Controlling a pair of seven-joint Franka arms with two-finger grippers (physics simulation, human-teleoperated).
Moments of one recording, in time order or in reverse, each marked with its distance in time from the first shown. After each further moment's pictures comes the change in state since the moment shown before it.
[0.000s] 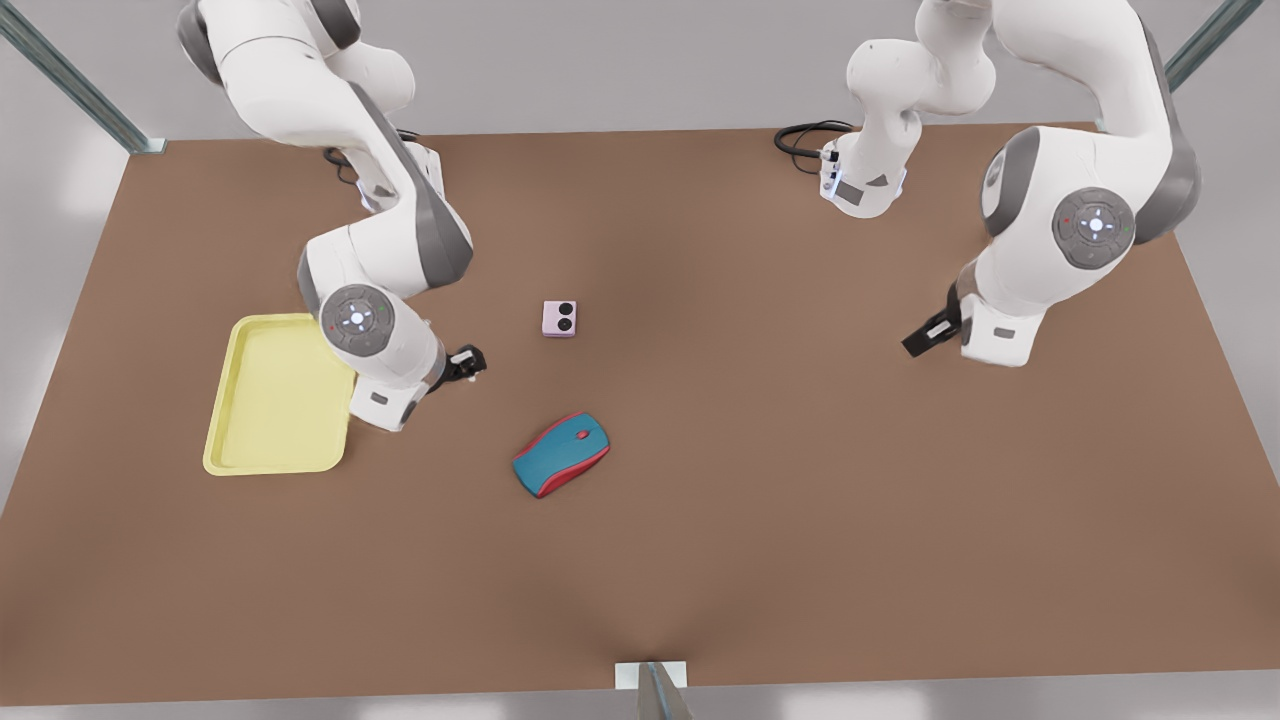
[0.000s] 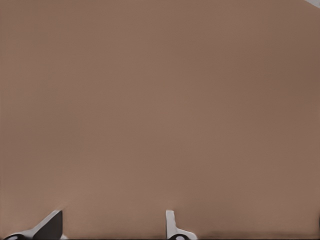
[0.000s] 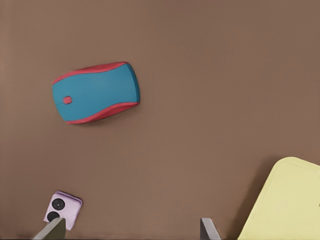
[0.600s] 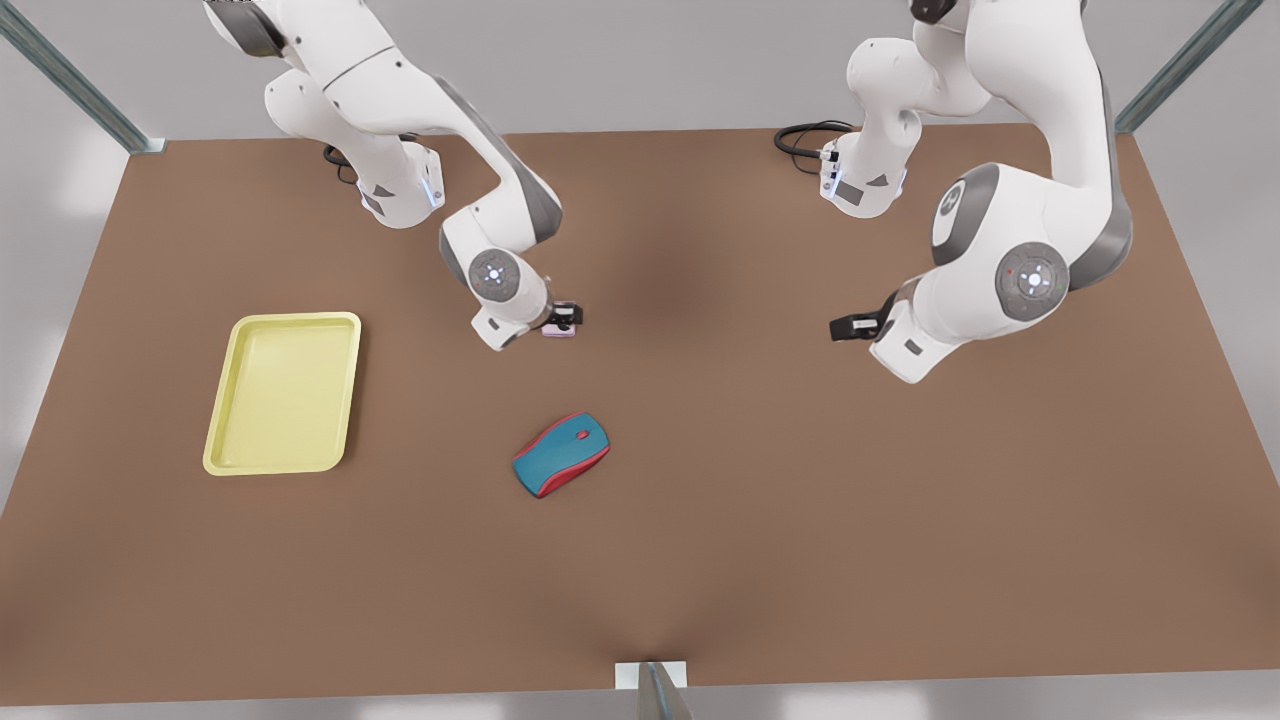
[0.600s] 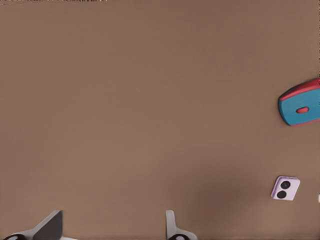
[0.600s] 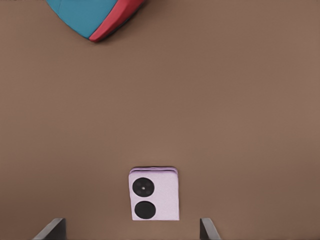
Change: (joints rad) left arm -0.052 0.130 -0.032 0.098 -0.167 -0.060 0.351; right arm 0.210 -0.104 0.007 -0.632 0.258 0.536 0.554
